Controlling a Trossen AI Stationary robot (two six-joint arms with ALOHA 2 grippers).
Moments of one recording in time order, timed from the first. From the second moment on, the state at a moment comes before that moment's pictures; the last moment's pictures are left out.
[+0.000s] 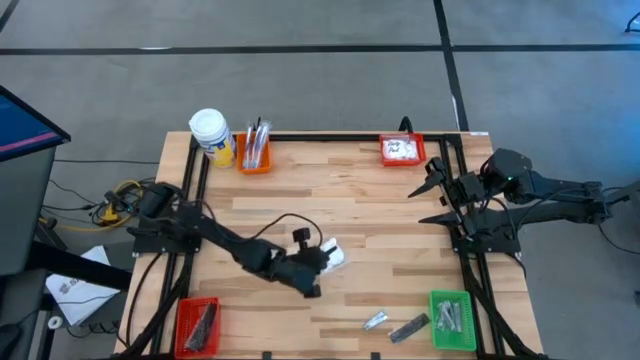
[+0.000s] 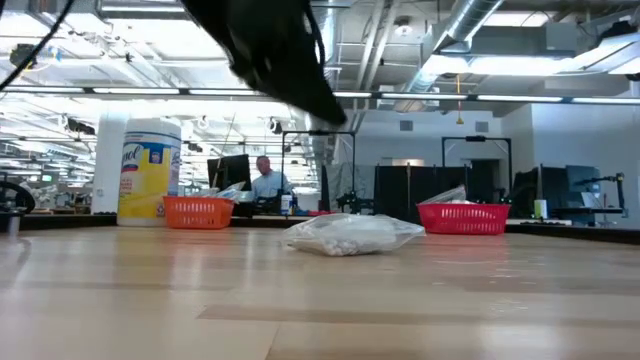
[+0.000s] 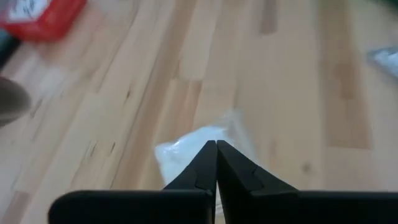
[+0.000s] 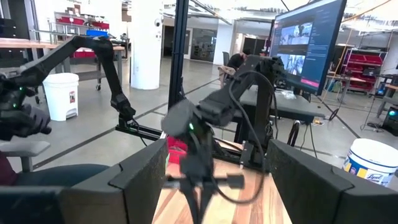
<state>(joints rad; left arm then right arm) -0.41 1.83 1.19 -0.20 -0.61 -0.29 -0.03 0.58 0.75 -0.14 -0.37 -0.11</state>
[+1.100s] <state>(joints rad) -0.44 1.97 1.06 -0.11 -0.55 -0.14 -0.03 0.58 0.75 -0.15 -0.37 -0.10</state>
